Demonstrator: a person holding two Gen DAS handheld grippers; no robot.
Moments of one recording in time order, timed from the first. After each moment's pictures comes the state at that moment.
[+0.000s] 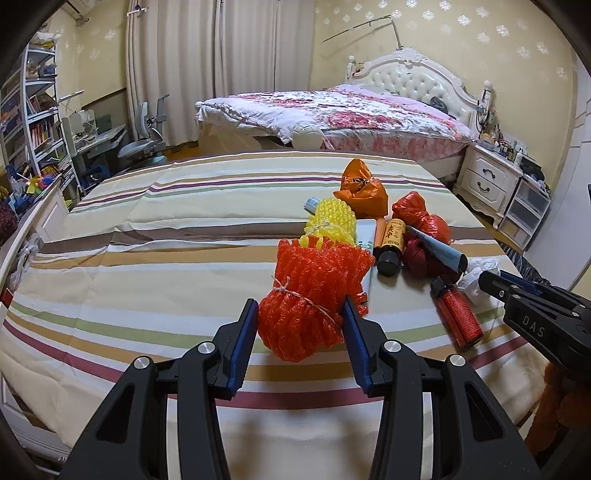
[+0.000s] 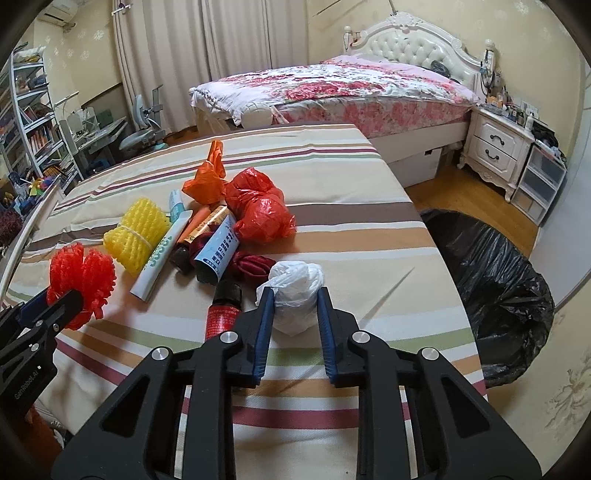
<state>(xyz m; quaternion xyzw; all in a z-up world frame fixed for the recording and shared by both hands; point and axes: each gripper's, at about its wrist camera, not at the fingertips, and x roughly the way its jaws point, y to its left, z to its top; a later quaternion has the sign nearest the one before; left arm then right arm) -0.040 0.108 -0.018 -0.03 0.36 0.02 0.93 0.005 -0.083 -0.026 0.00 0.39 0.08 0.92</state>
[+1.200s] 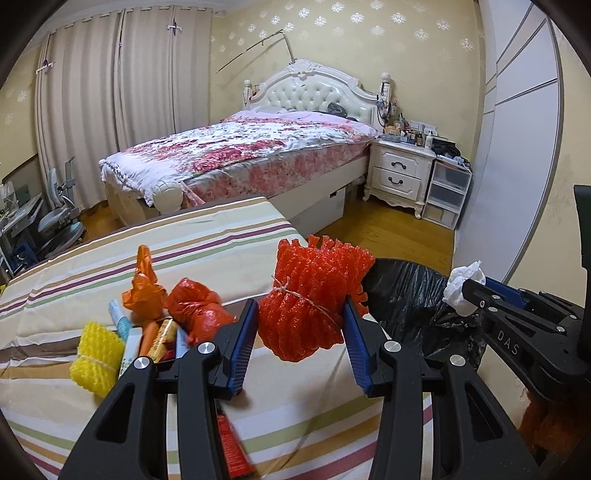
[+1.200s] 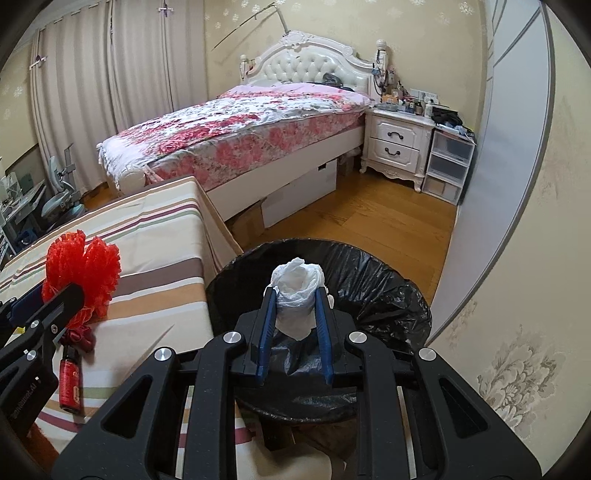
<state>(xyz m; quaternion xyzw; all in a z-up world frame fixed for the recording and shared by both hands) 0.038 -0.068 0.004 0.04 0.31 -0.14 0.94 0.017 -0.248 -0.009 0.06 0.34 -0.10 0.93</state>
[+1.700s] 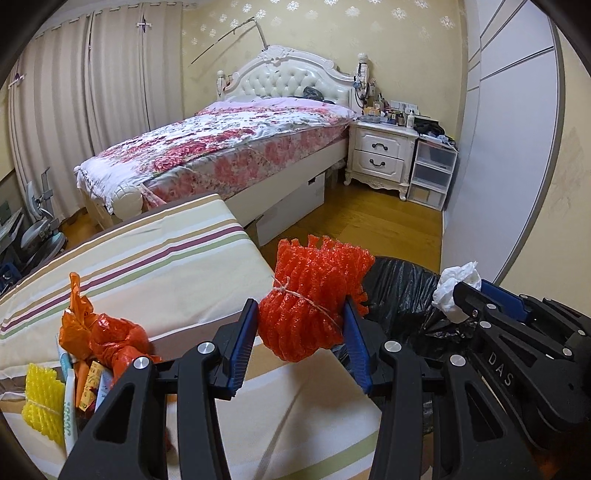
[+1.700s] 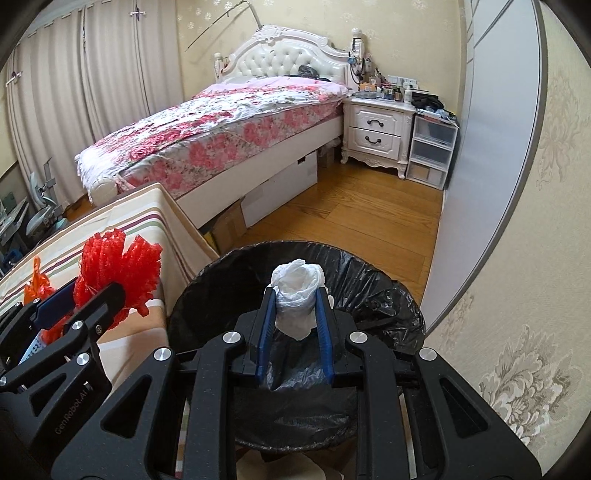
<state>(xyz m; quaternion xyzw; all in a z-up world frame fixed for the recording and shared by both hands) 0.079 -0.125 -0.014 0.07 0.33 -0.18 0.93 0.042 -0.275 -0.023 0.08 0.35 -0.13 0.92</state>
